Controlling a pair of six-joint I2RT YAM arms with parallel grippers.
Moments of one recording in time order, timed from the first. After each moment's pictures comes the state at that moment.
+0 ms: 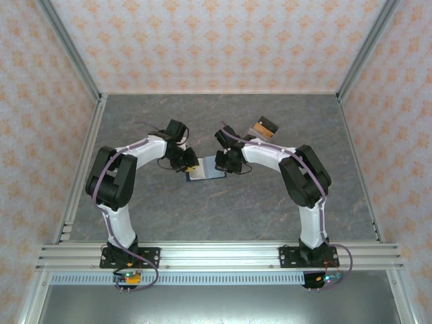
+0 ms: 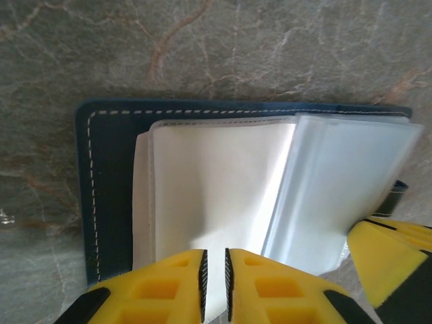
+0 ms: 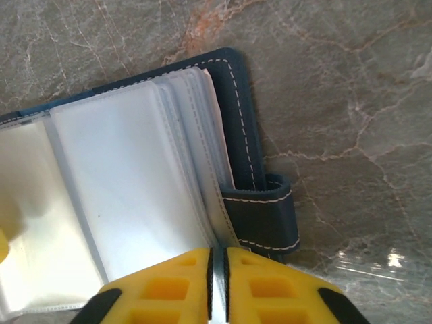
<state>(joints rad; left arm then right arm) -0.30 1.88 1.20 -0.59 0.40 -0.70 0.66 2.00 1.38 -0.57 -0.16 0.80</state>
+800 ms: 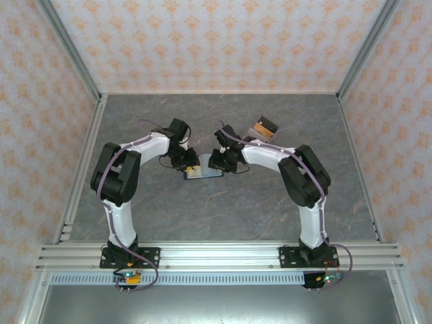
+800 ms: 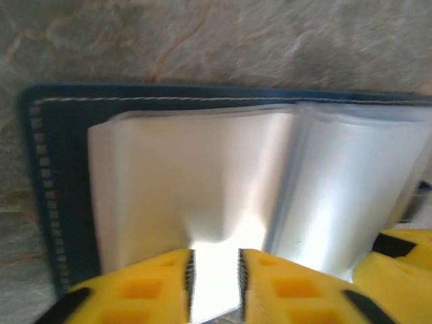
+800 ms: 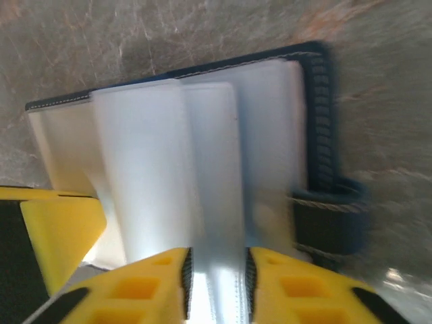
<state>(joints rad) -0.29 1.93 1.29 -0.67 0.38 -0.63 0.66 1.96 1.34 -0.44 -0.24 0.79</state>
